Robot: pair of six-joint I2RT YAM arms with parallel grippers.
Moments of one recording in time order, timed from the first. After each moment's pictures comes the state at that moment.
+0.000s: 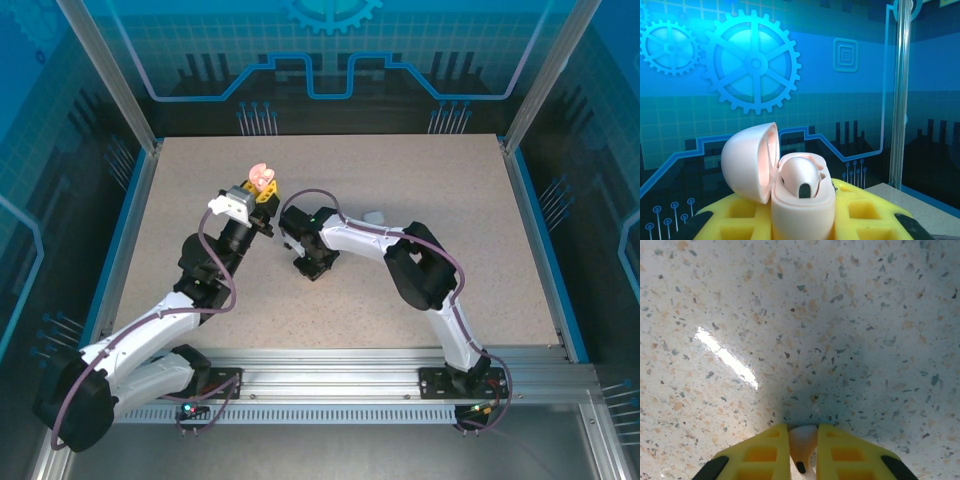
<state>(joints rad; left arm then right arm) -0.52 1.00 0.55 0.79 -0.10 0.04 0.85 2.20 1.70 -0.95 0.00 0.10</state>
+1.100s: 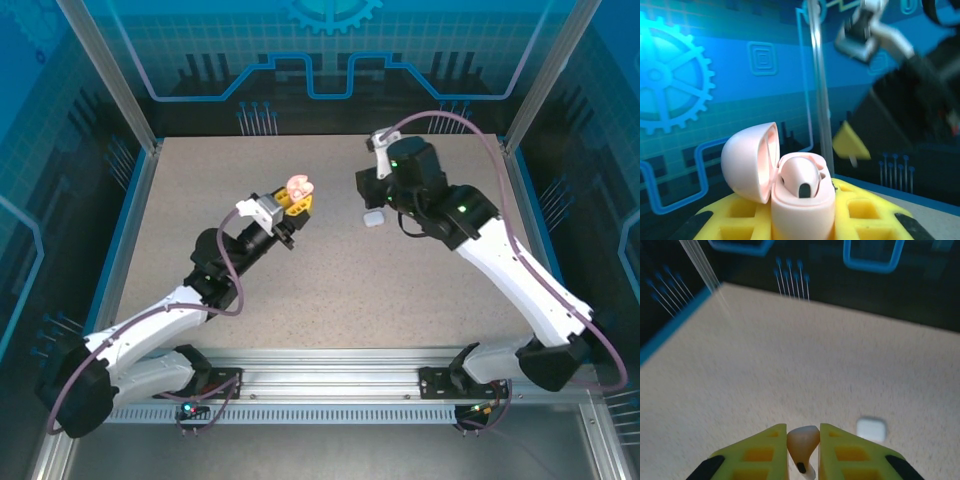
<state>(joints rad) -0.64 1.07 0.63 0.76 0.14 0.08 0.68 1.33 1.59 -0.75 0.19 0.23</state>
